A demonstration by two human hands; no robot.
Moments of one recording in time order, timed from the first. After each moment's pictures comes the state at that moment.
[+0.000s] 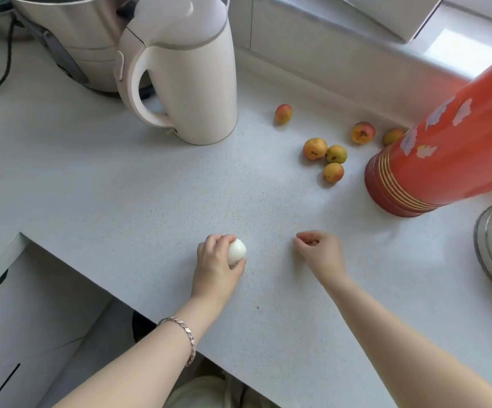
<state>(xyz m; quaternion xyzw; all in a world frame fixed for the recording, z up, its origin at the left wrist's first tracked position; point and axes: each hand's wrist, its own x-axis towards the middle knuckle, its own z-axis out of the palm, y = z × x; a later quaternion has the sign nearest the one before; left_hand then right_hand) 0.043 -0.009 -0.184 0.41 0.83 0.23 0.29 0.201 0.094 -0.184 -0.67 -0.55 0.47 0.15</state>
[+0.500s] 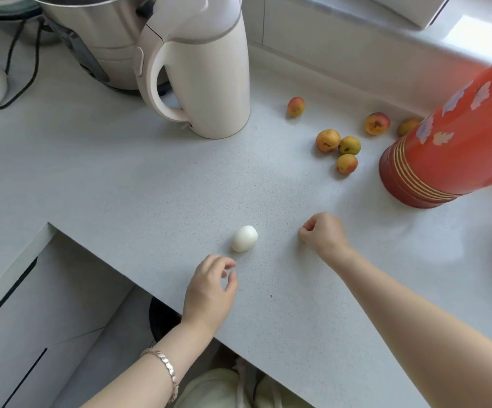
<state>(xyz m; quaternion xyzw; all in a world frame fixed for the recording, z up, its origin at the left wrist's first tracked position) 0.036 -0.069 -0.168 0.45 0.82 0.23 0.27 0.183 0.110 -0.182 -0.63 -0.66 0.42 0.00</state>
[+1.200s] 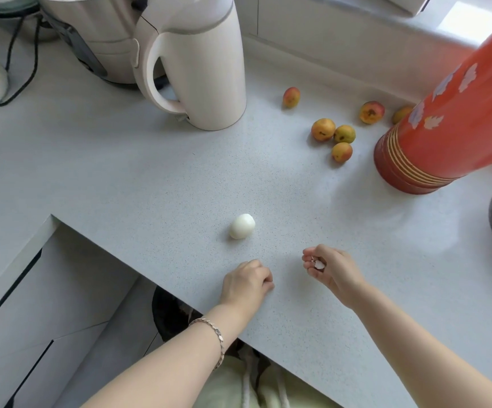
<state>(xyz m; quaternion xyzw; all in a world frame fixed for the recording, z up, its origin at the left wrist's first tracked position) 0.083 -0.054 -0.189 0.56 0.76 0.06 0.33 0.231 0.043 -0.167 -0.60 -0.28 0.74 0.14</state>
